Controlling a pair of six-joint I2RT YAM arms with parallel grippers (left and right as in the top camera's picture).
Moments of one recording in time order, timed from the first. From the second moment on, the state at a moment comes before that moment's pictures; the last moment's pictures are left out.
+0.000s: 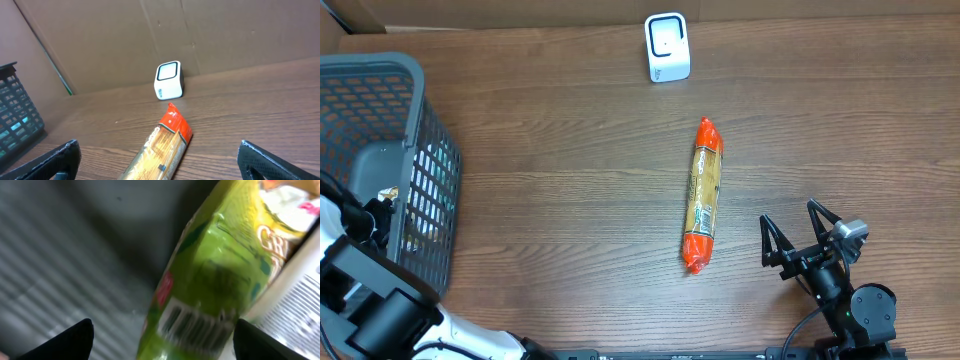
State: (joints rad) left arm 0.88 1.92 1.45 -1.03 -0.02 -0.05; right arm 0.20 0.01 0.02 -0.02 -0.19 0.33
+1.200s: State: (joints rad) left arm 0.81 1.99 1.45 -0.81 -0.07 0.14; right arm 0.20 0.01 0.02 -0.02 -0.19 0.33
